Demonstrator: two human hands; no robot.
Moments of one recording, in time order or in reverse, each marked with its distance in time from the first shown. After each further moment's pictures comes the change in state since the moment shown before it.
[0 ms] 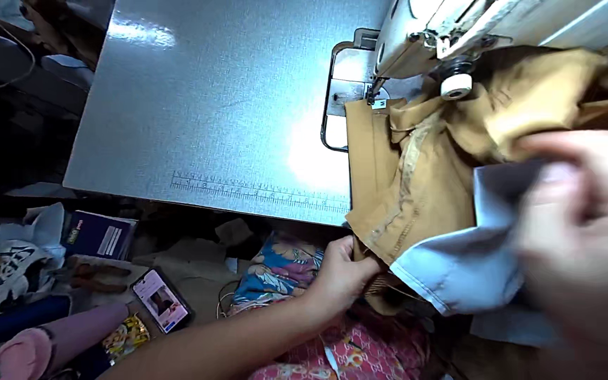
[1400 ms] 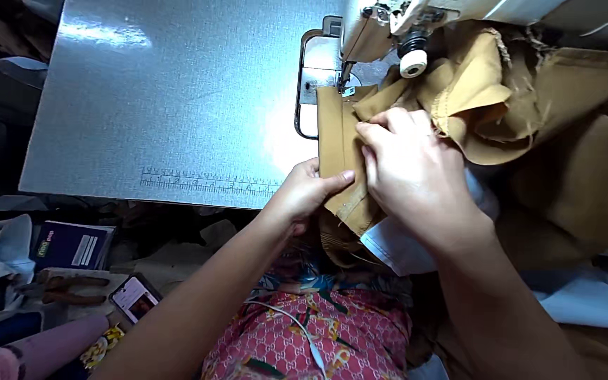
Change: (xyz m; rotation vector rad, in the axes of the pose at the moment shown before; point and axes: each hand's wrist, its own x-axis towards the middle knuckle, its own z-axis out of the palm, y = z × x) left_hand 0.044 0.070 -0.010 0.258 0.032 -0.012; right_hand 0.036 -0.041 0.056 -0.059 -0.227 -0.007
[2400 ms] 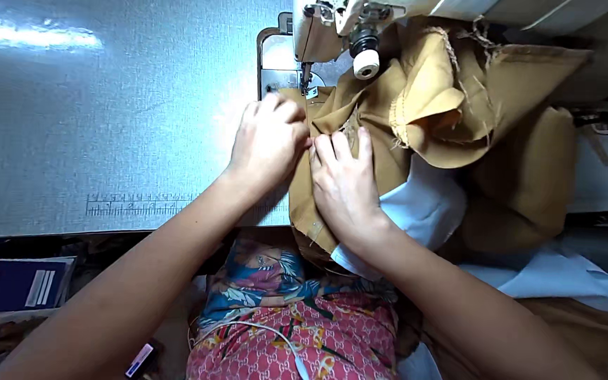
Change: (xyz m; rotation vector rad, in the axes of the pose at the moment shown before) left_hand 0.070 0.034 -0.033 1.413 0.150 1.098; right_hand 0.002 -0.009 0.051 -0.334 -0.064 -0.151
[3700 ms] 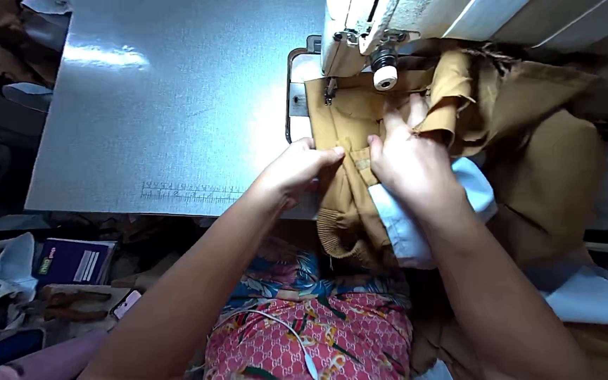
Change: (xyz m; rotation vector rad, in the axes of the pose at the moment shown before) left_hand -0.004 0.051 -0.033 -1.184 -0.273 -1.043; right_hand 0.014 0.045 -0.044 0.435 -0.233 0.519
